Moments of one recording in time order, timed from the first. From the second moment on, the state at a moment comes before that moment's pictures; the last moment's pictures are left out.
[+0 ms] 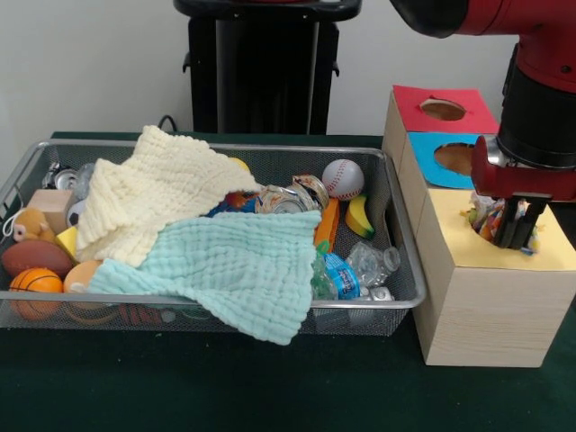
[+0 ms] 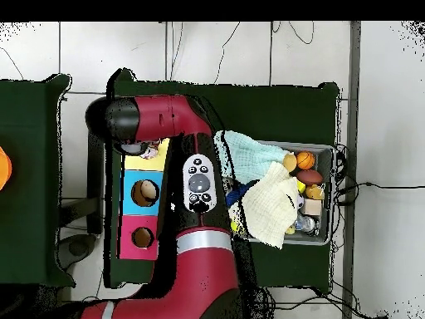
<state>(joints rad) 0.02 -0.39 0.07 1.04 -0.05 0.97 1.94</state>
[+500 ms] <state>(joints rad) 0.01 -0.42 0.07 1.12 -0.05 0.88 1.94</state>
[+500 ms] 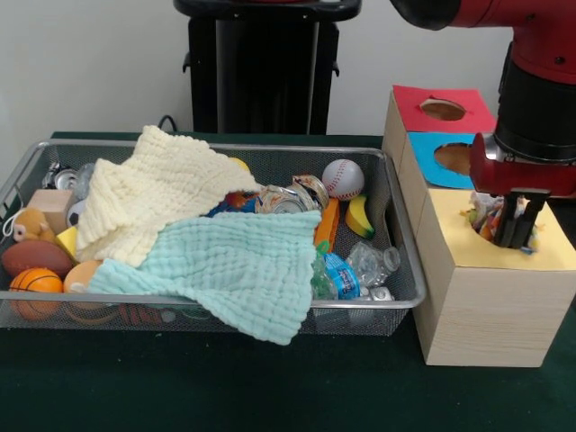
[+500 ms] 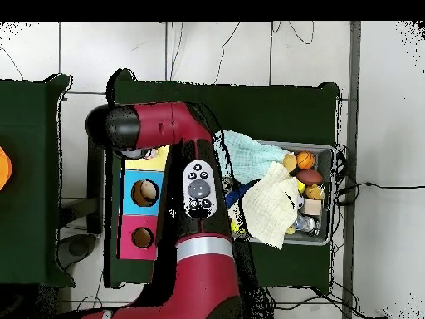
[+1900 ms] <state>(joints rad) 0.03 -0.38 0.06 1.21 -0.06 0.69 1.94</state>
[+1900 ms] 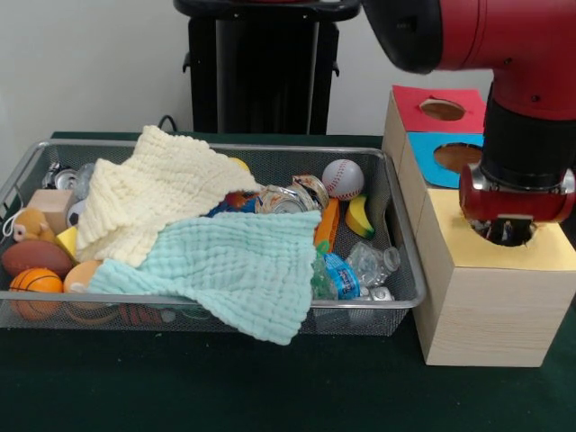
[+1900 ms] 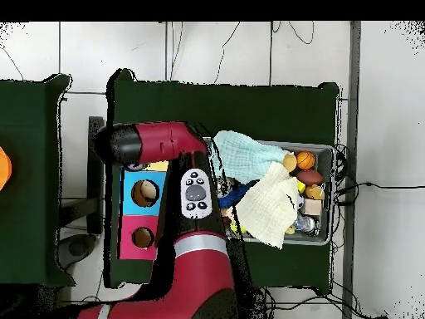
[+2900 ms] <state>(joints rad) 0.06 -0.36 0.03 1.20 -0.05 0.65 1.94</state>
